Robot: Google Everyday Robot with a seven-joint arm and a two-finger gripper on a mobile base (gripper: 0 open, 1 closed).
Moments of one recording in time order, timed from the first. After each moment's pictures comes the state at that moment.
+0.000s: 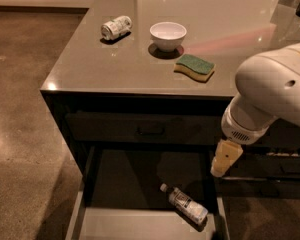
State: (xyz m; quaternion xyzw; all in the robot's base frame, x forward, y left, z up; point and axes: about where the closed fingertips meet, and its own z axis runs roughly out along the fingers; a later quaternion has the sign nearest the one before) arm 0.461 -0.206 0.779 -0.51 0.85 -0.06 0.11
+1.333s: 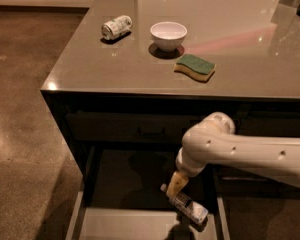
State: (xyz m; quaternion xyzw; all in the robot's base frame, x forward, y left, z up) arm 0.496 -0.130 0.575 -0.48 0.87 0.00 0.12
